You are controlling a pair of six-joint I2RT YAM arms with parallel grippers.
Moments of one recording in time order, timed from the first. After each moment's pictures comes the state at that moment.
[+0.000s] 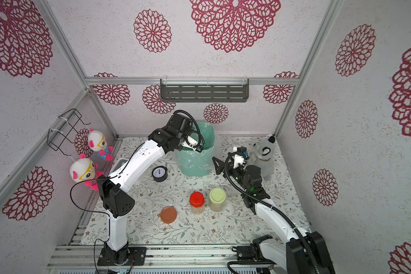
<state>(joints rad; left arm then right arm) -0.64 2.03 2.15 -0.82 -0.45 1.75 0.35 1.11 0.57 0.57 -0.27 0.33</state>
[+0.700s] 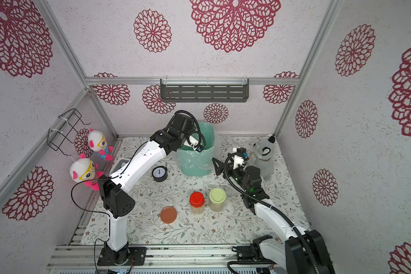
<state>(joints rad) -0.65 2.03 2.15 -0.74 -0.51 1.87 0.35 1.12 0.56 0.59 -0.27 0.33</state>
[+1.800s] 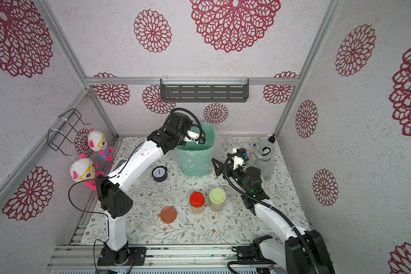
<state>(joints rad) -0.59 1.98 2.06 -0.62 -0.39 1.49 0.35 1.11 0.55 0.62 -0.29 0.34</state>
